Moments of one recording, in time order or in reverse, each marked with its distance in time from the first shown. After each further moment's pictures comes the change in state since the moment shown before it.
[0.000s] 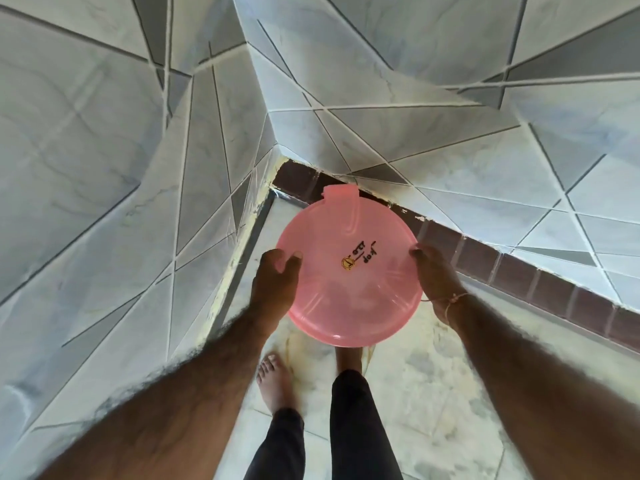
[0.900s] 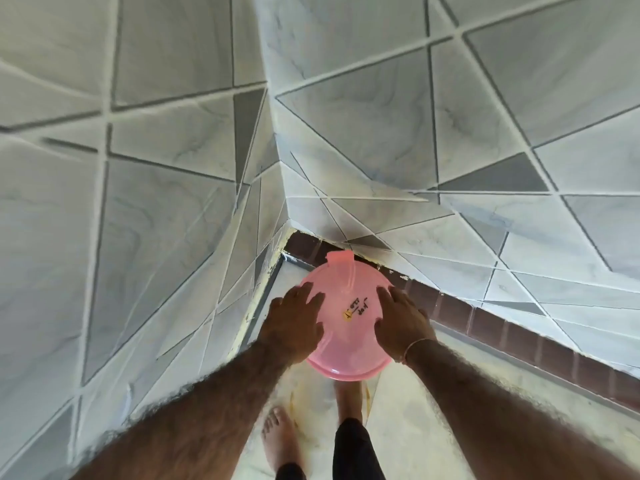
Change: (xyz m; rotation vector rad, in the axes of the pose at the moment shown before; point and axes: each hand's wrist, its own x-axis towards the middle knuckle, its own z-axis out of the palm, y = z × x) left_hand -0.076 0.071 -0.067 1.040 -0.101 0.684; right_hand -0.119 -0.072 0.001 -0.979 0.029 -0.378
